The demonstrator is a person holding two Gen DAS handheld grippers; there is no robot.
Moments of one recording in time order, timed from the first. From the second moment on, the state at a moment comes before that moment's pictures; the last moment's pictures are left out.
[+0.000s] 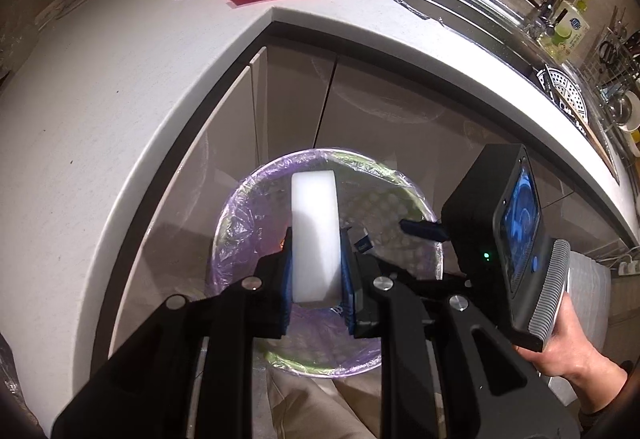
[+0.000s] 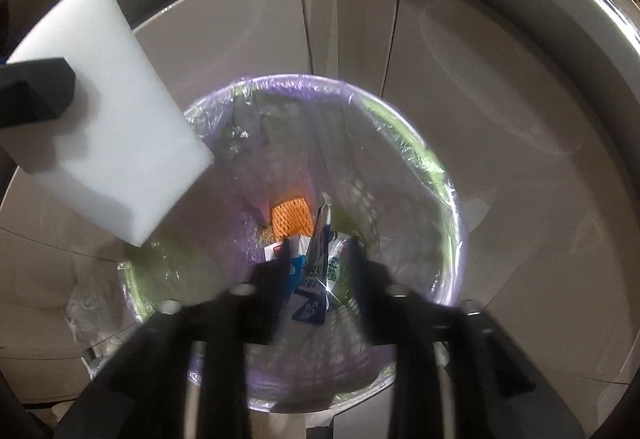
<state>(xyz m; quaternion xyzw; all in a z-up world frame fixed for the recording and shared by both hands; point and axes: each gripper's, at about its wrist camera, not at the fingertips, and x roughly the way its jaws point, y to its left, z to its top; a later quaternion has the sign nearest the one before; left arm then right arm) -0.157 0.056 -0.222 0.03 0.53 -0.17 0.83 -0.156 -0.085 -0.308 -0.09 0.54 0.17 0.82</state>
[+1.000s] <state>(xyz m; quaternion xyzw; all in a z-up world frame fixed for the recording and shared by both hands) -0.138 0.016 -0.304 0.06 0.59 -0.19 0.78 -0.187 -0.135 -0.214 -0.05 0.49 0.12 0.86</state>
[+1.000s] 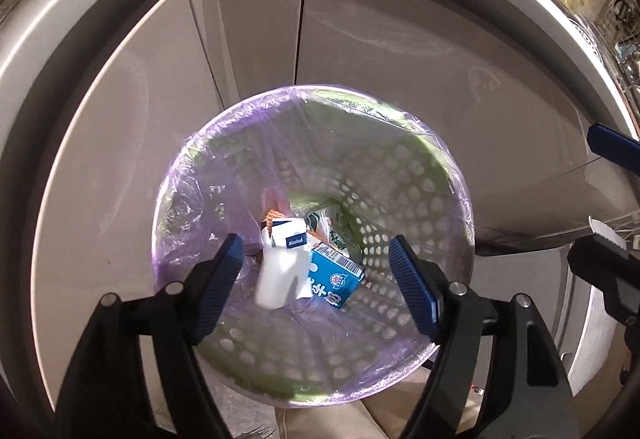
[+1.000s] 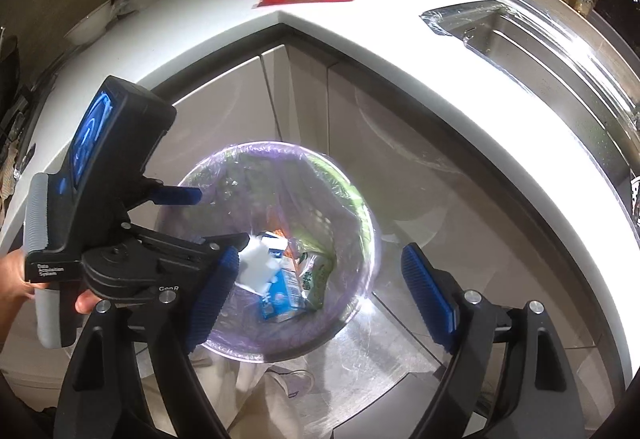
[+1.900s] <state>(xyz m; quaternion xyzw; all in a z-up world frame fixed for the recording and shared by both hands) 0.010 0.120 -0.135 -0.02 0.46 -0.14 0.87 -0.085 -0.128 -0.119 0.01 0.41 0.14 0.90</state>
